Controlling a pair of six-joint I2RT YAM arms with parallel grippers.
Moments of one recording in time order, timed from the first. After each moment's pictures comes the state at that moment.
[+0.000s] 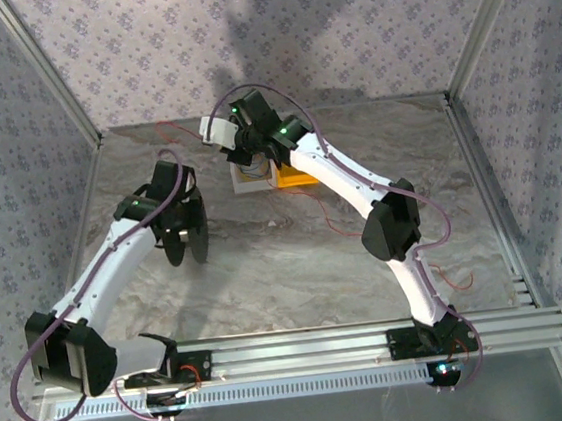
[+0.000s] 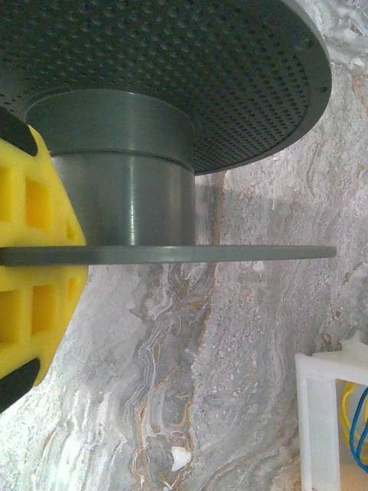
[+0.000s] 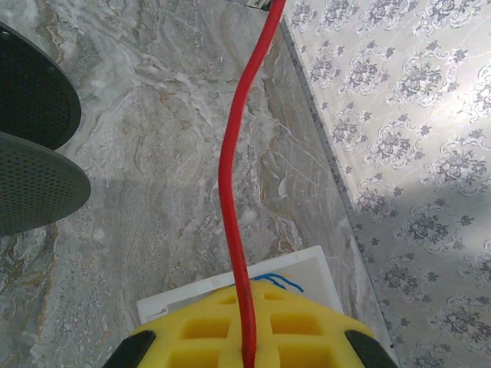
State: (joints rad) left arm -0.38 1.28 1.12 -0.85 -0.16 -0.32; right arm 0.73 2.19 2.26 -0.66 -0.11 -0.71
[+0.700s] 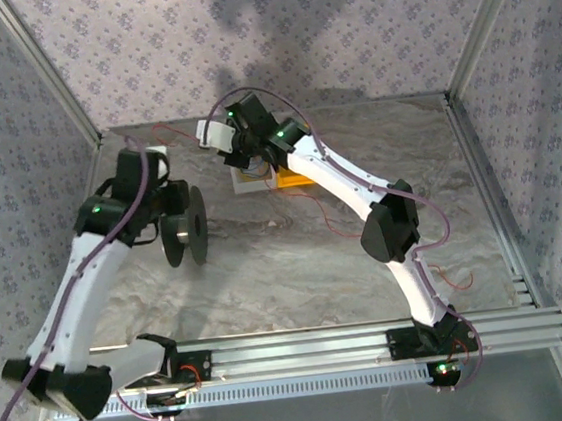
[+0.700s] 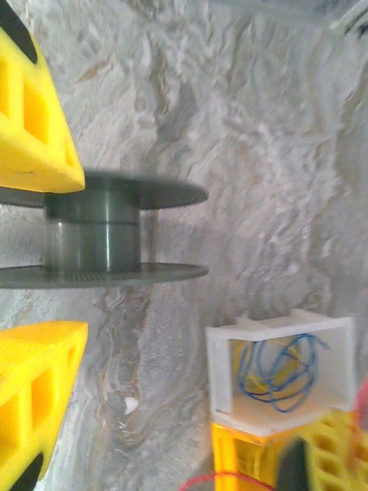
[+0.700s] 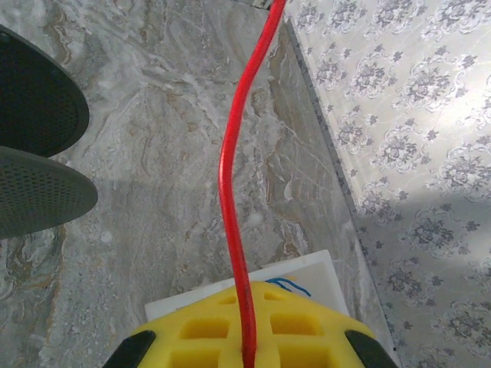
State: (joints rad) left arm -0.34 1.10 1.38 -1.04 -0.21 -0.25; right arm 0.76 2.19 2.24 -0.65 -0.08 -0.71
